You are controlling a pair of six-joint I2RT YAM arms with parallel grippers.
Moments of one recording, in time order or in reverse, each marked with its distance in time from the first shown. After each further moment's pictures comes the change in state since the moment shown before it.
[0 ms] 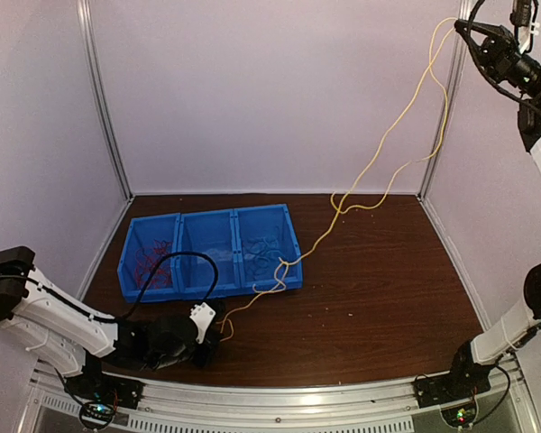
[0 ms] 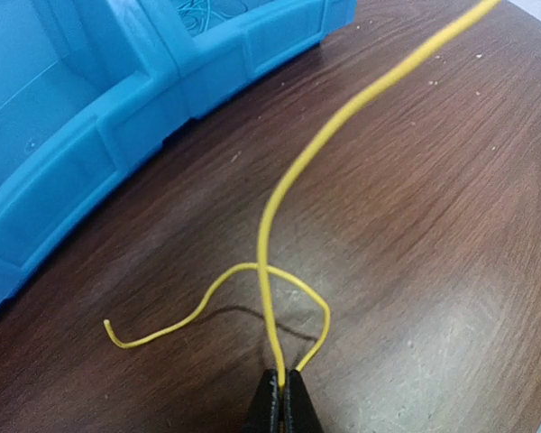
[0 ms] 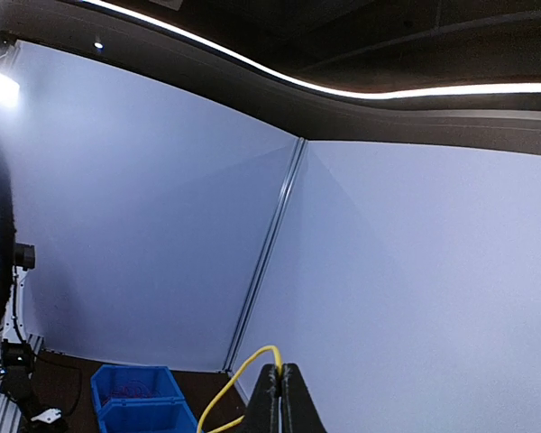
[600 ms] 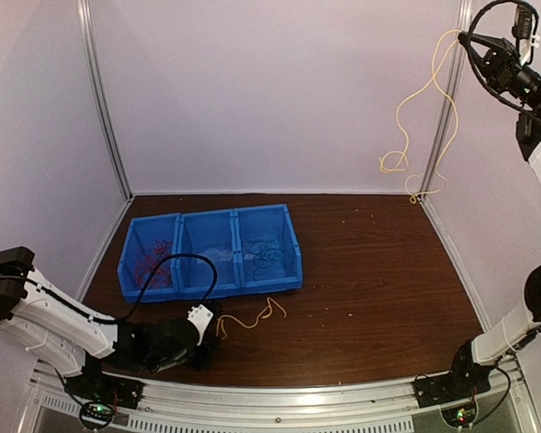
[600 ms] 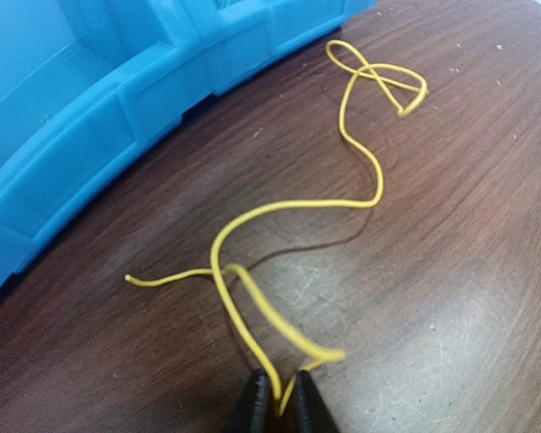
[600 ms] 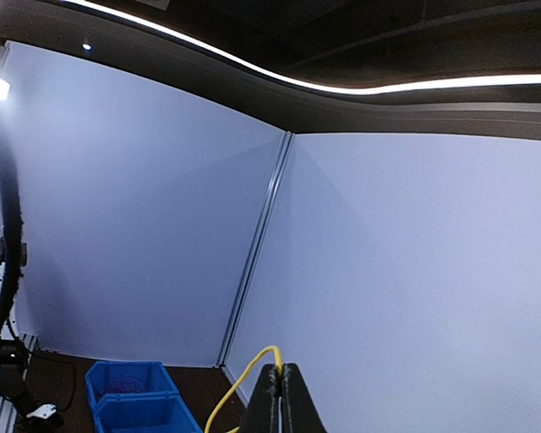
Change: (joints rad) left arm -0.019 -0.006 -0.005 -0.064 -0.044 -0.055; right arm -0.065 -0.017 -0.094 0.153 -0.002 0.092
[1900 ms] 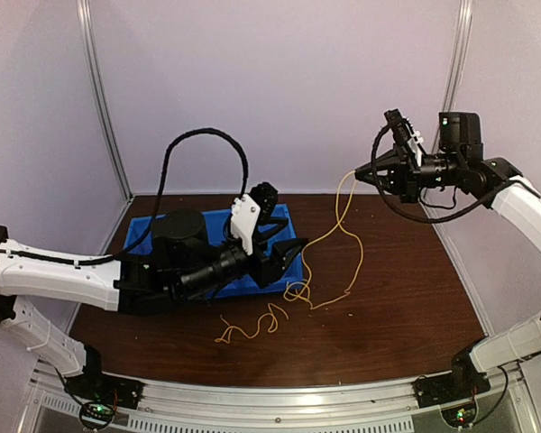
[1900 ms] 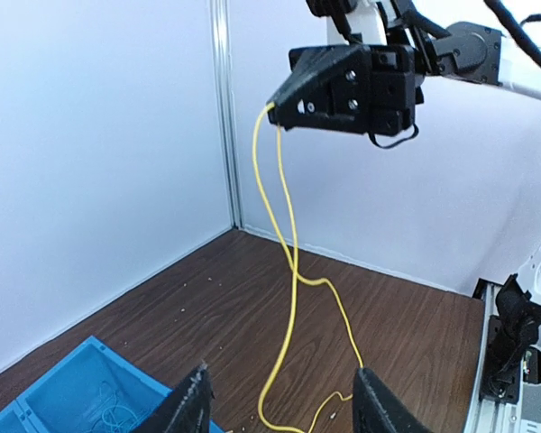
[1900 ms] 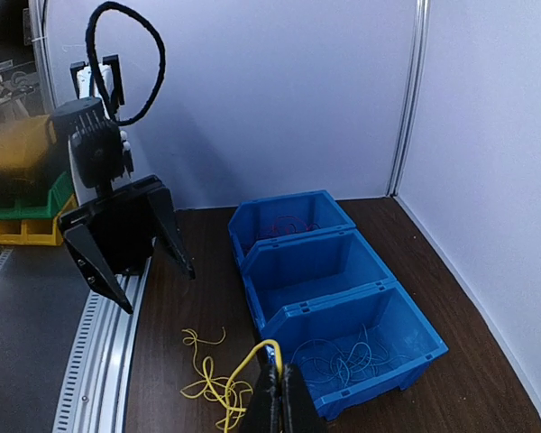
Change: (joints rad) left arm 0.012 0.018 0.677 0.110 0.161 0.460; right arm 0.581 -0.174 -0.467 -1.123 0.138 -1.036
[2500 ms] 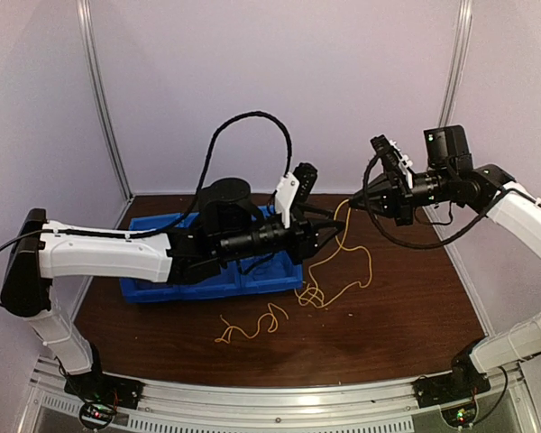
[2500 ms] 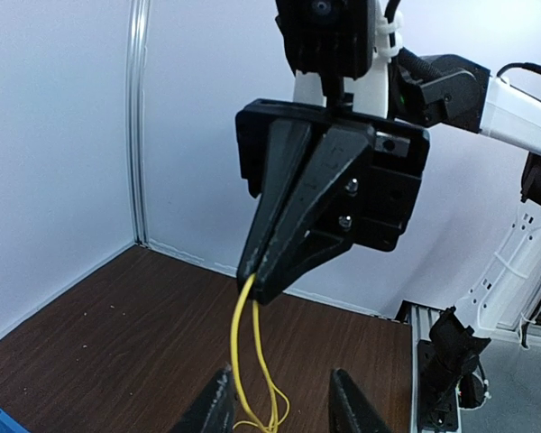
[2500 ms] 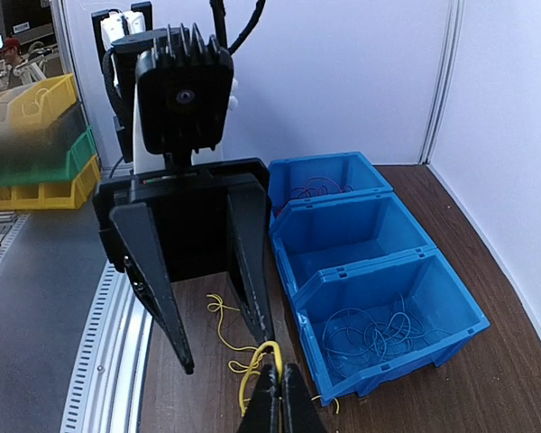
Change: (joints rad) left arm 0.148 0.277 0.280 0.024 0.443 -0.140; right arm 0.072 -0.011 -0.061 -0.143 0.035 -0.143
